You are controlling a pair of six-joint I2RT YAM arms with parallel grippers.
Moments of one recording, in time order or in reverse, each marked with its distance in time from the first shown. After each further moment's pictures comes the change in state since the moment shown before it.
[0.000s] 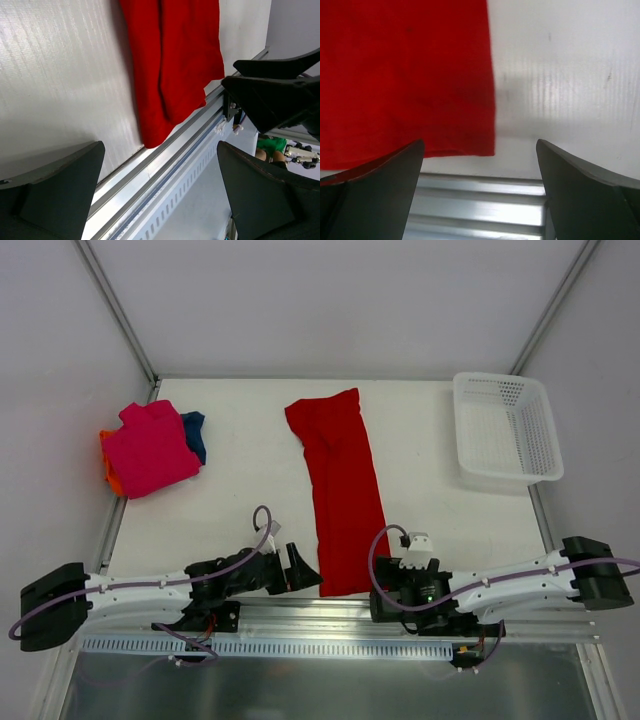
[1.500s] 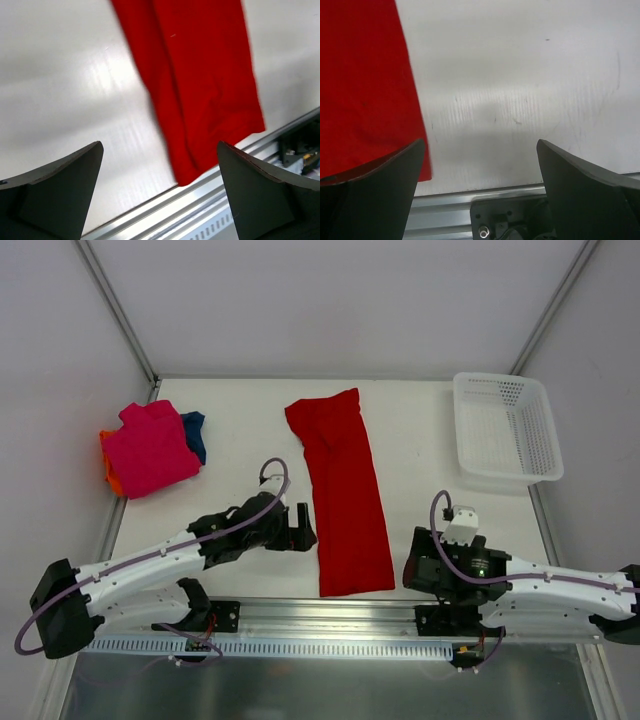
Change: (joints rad) left arm 0.224 0.229 0.618 -0.624 -0.072 0.470; right arm -0.242 -0.332 0.222 -0.499 0.107 -0.163
